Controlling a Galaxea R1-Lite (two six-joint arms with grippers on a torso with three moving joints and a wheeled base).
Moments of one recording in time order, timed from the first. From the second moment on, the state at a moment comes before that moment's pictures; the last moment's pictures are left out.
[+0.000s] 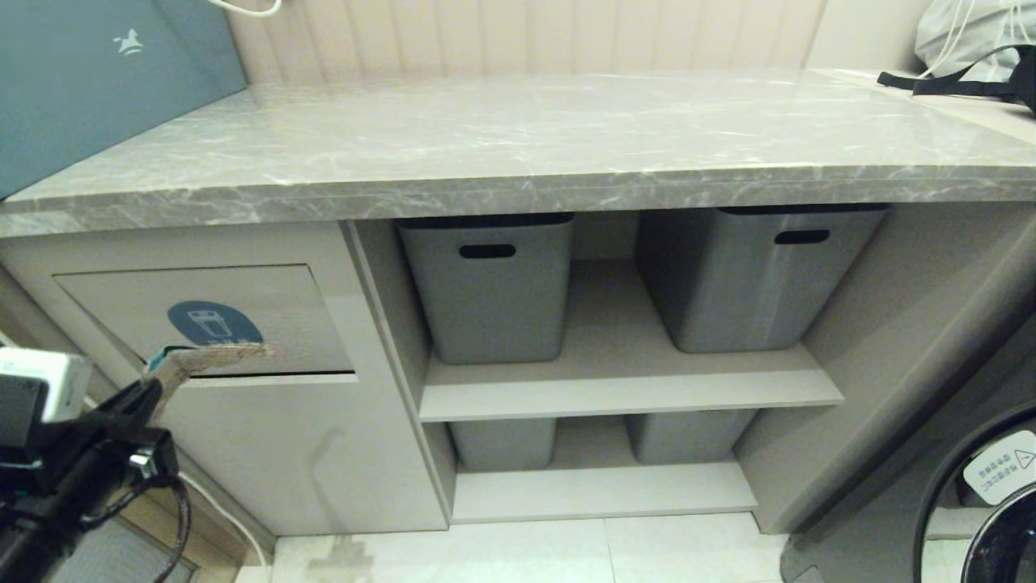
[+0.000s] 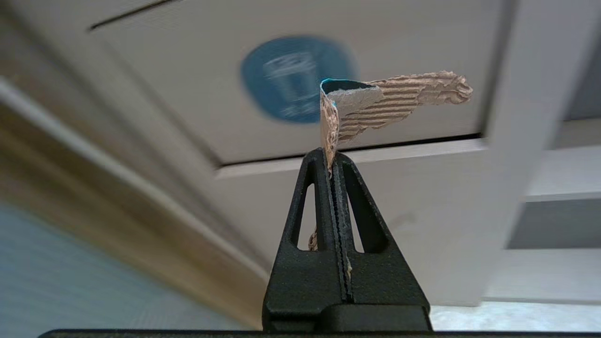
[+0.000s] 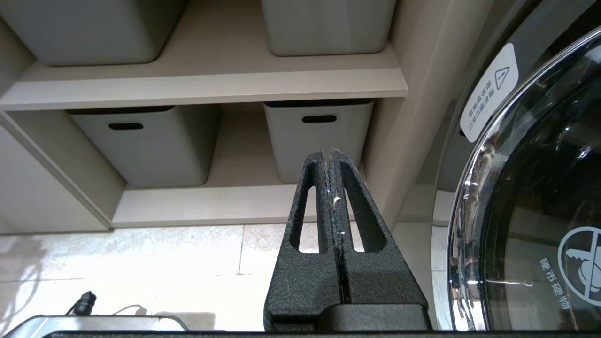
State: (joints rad) left arm -0.01 1.43 -0.06 -1.41 0.19 0.32; right arm 0.00 0.00 0.00 0.00 -0.01 0.02
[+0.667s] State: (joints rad) left arm 0.08 1.71 -0.17 -1.52 0.23 0.20; right arm 0.00 0.00 0.00 0.00 -0.01 0.02
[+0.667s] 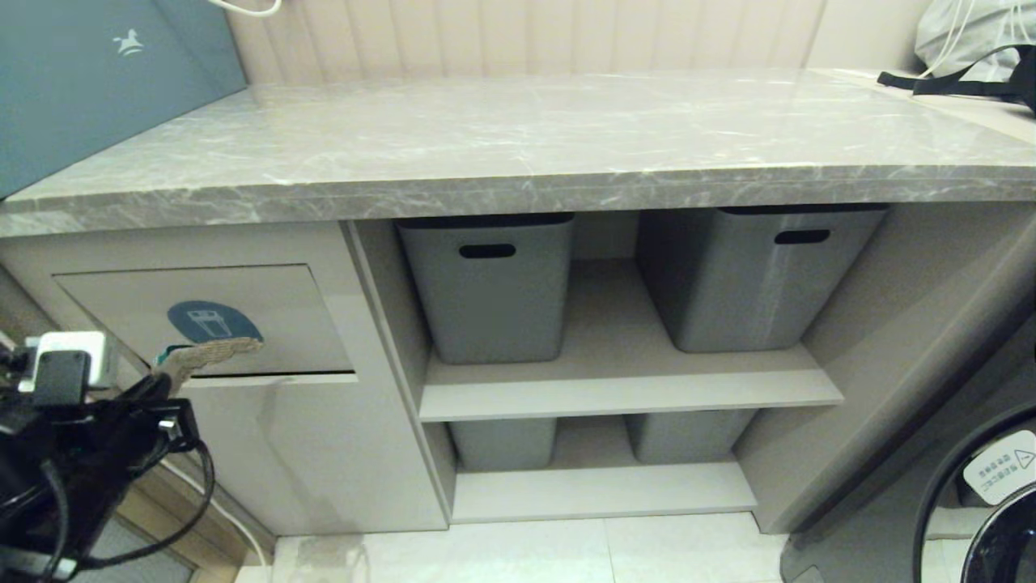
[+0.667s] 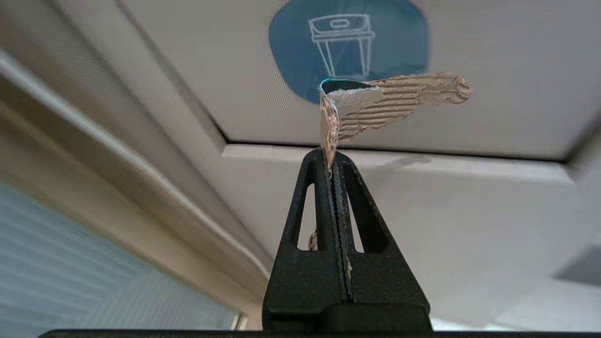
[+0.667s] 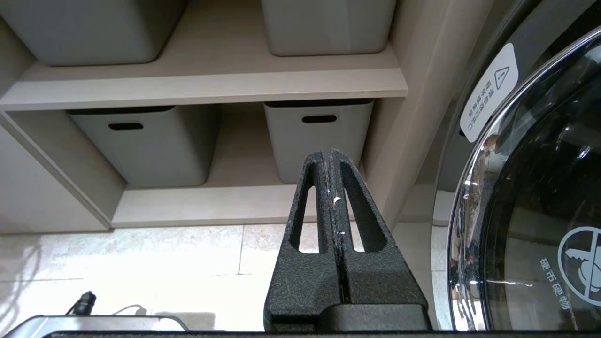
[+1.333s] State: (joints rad) left arm 0.09 2.02 -0.47 -1.52 0.22 0.18; right arm 0.00 0.00 0.00 0.01 -0.01 0.02
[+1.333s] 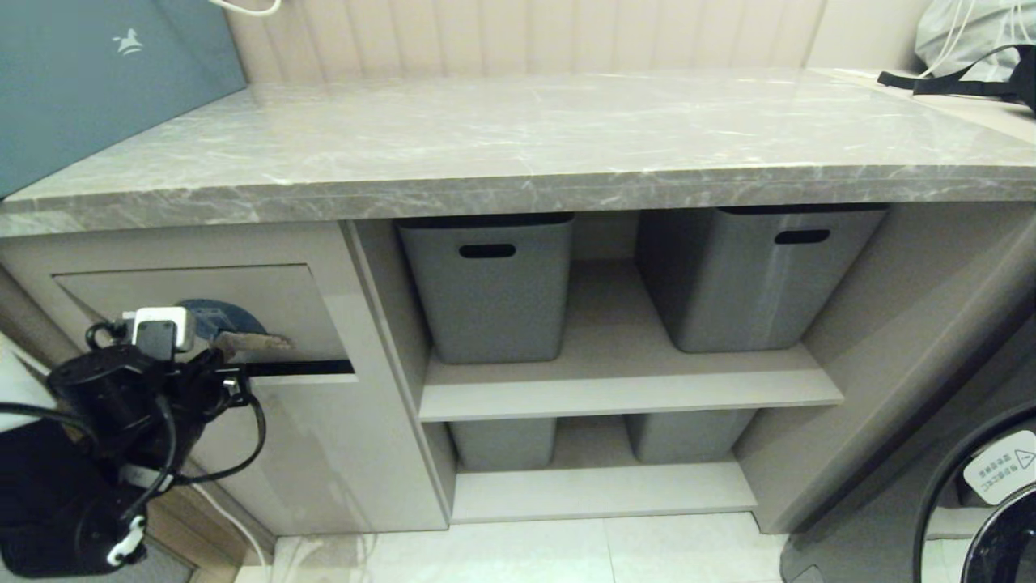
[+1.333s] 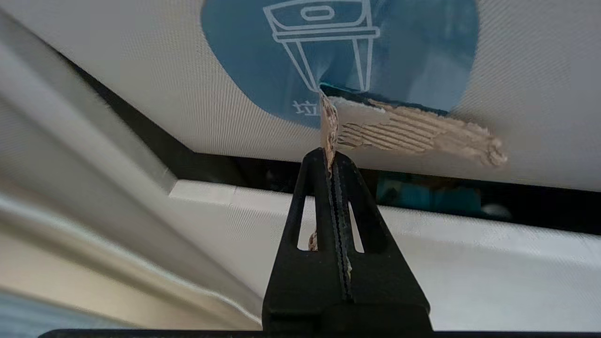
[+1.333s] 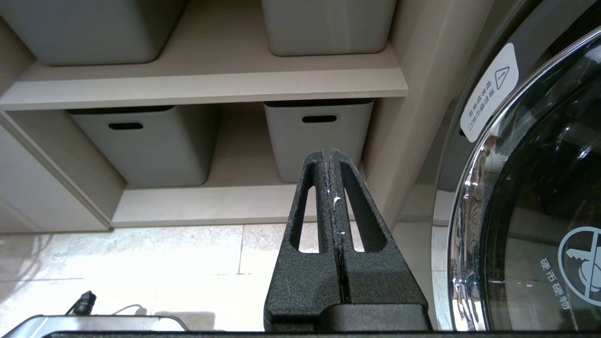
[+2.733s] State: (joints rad) left arm 0.08 2.20 -0.71 -1.52 0.22 0.19; right arm 0.00 0.00 0.00 0.00 -0.01 0.02
